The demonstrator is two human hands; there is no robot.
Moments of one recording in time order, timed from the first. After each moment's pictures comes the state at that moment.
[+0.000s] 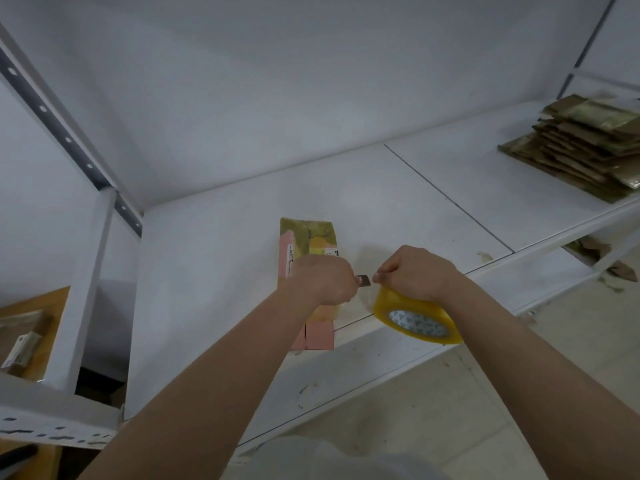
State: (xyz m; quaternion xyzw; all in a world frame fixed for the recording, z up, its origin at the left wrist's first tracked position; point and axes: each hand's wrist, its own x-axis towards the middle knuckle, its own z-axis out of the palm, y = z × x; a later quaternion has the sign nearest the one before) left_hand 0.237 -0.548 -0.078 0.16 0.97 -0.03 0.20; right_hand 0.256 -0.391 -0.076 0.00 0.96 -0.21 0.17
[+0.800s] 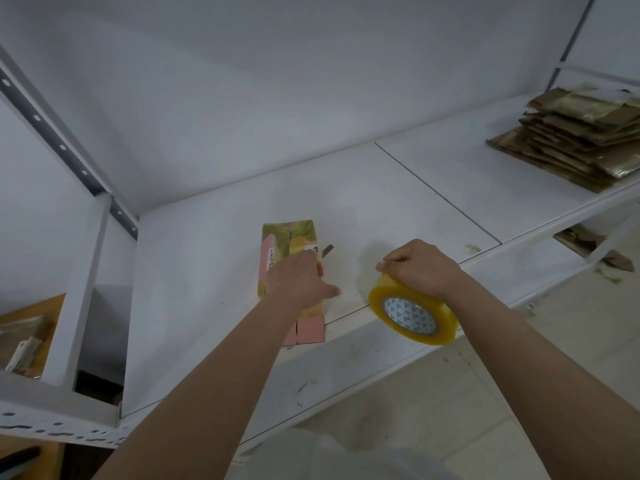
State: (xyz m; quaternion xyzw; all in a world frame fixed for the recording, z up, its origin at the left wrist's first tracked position) left_hand 0.255 -0.566 -0.088 0.01 0.99 0.12 0.10; right_hand 0.269 -0.363 -0.082 0.04 0.93 -0.34 0.12
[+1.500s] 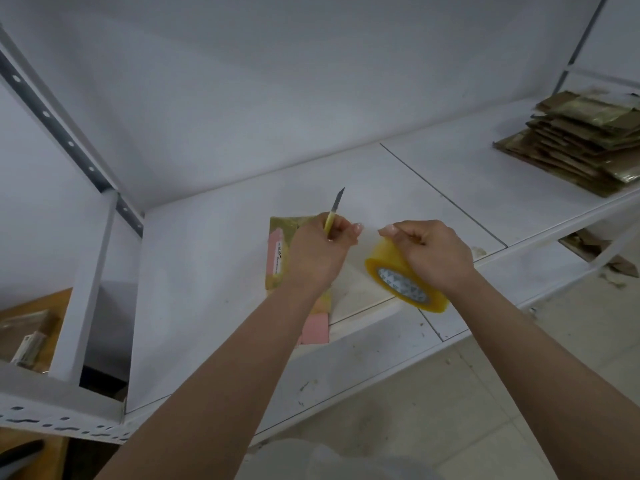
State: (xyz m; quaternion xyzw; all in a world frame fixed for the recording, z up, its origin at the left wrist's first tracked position) left_hand 0.254 -0.542 -0.064 0.01 0.84 0.54 -0.05; right_hand 0.273 -0.373 -0.066 0.05 0.92 -0.38 -0.04
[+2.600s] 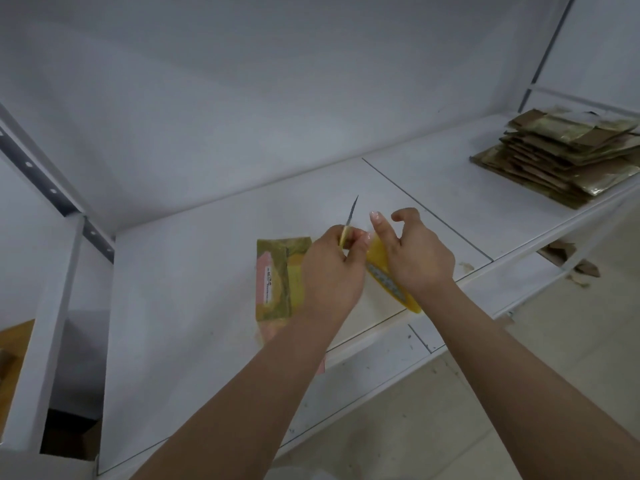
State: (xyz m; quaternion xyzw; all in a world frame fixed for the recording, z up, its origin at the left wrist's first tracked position) left_hand 0.252 -0.519 -0.056 0.04 0.84 0.53 -0.10; right_hand 0.244 -0.396 -0.057 0.13 0.93 -0.31 -0.11
